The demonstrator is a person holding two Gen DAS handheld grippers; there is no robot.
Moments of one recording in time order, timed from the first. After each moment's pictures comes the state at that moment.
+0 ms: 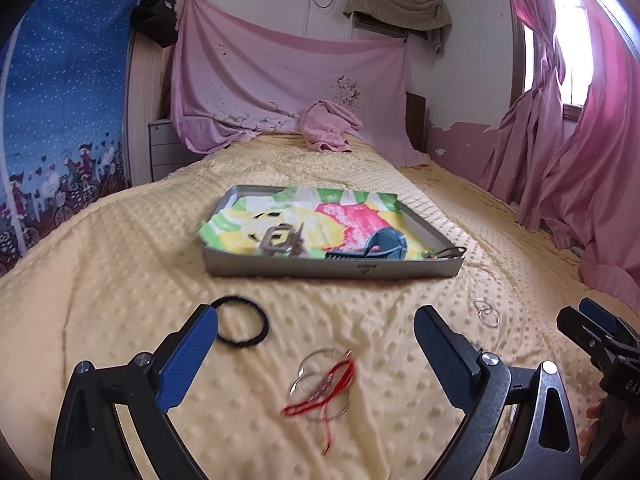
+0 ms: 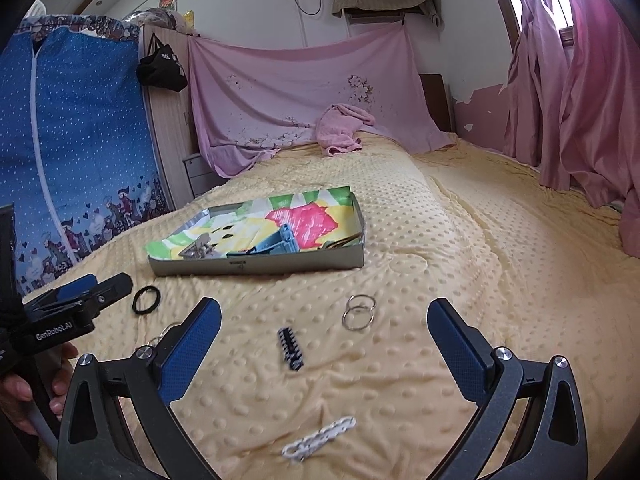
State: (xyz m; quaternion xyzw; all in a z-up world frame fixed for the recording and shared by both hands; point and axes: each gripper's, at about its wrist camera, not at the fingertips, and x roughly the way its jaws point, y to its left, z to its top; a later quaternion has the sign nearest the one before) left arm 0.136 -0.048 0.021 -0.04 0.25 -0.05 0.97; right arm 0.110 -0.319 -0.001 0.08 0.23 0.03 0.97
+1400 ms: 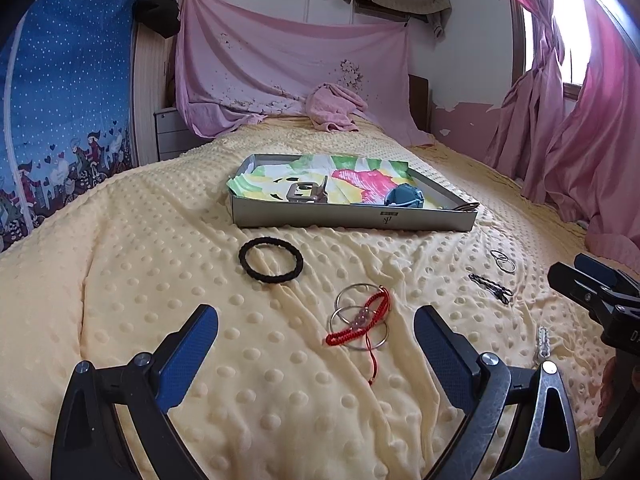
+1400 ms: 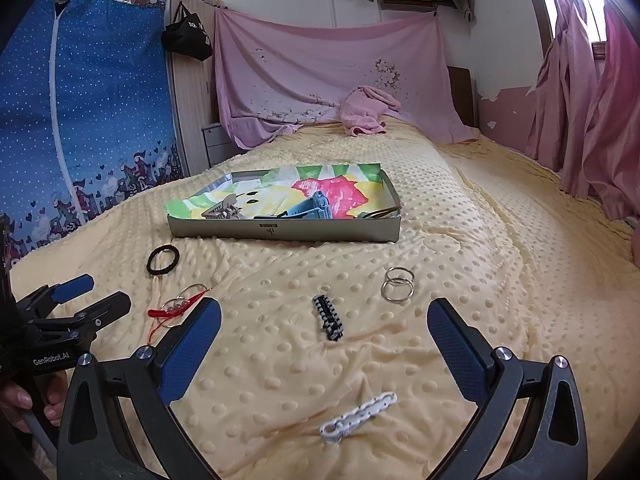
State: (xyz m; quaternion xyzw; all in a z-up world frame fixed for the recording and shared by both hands) left arm 0.111 -0.028 -0.013 -0.02 0.27 -0.05 0.96; right arm 0.115 -0.285 -0.013 0.04 0.25 0.06 0.97
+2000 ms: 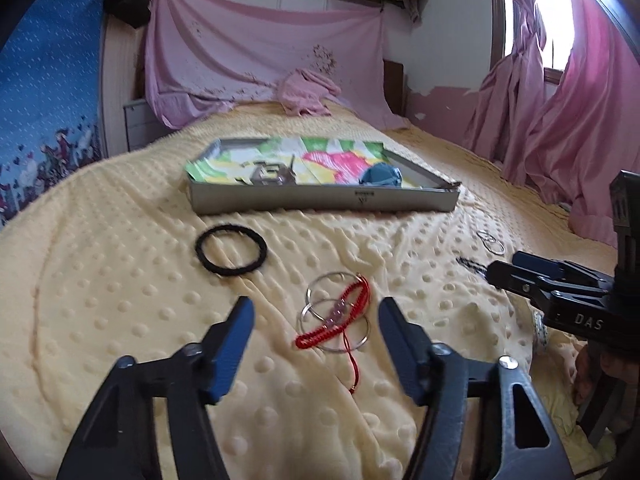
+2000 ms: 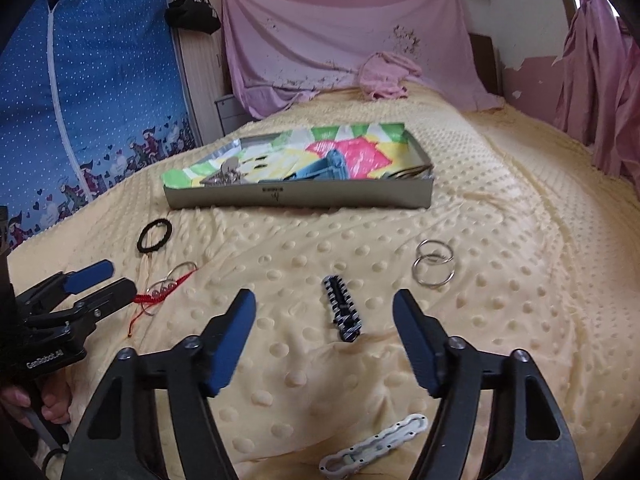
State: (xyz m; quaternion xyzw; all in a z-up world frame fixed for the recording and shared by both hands) left arm 0.133 -0.040 -0.031 -0.02 0.30 -0.11 0.95; right arm 0.160 -0.277 -0.052 0.05 0.32 0.10 0.94
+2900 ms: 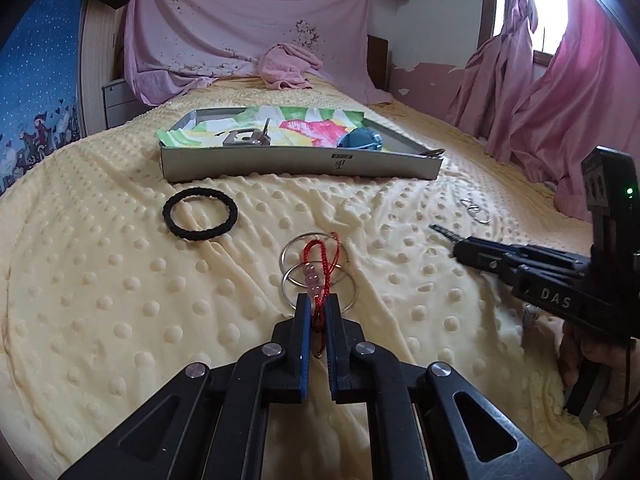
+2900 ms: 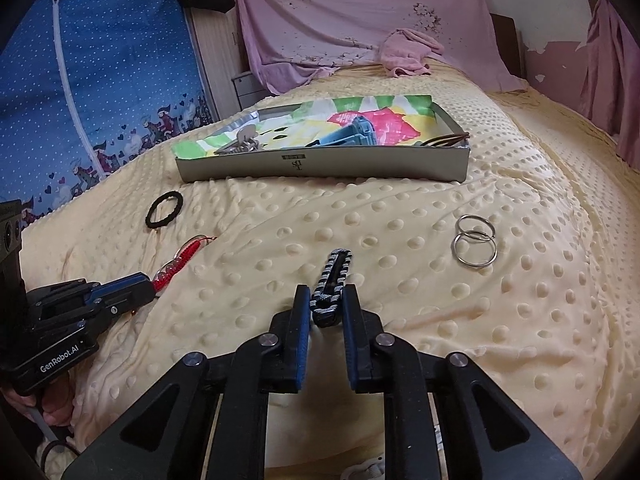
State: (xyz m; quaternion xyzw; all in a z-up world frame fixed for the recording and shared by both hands) left arm 0.127 -0.046 -0.042 -0.02 0.33 -0.14 0.93; right arm 0.169 -0.263 -0.068 0.05 0.35 0.14 0.93
